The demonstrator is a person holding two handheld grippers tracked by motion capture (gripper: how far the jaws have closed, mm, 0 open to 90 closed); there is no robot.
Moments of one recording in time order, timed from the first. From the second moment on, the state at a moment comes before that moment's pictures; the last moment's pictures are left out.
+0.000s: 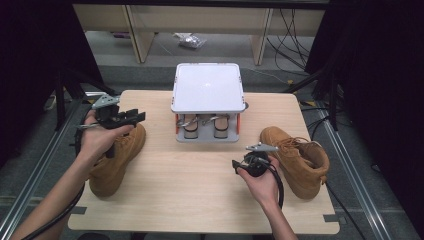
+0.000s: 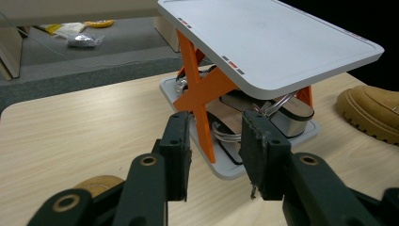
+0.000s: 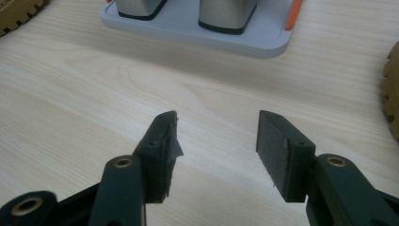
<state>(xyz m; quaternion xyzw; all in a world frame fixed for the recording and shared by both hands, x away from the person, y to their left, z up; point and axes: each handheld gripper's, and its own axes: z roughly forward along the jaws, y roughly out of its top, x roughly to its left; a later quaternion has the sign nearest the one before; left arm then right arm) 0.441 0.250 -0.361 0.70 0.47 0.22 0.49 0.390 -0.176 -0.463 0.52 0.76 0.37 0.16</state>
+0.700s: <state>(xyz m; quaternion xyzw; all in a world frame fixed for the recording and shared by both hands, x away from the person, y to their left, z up) 0.408 0.303 -0.366 0.68 0.51 0.23 0.47 0.372 -0.187 -0.470 0.53 0.75 0.37 0.16</state>
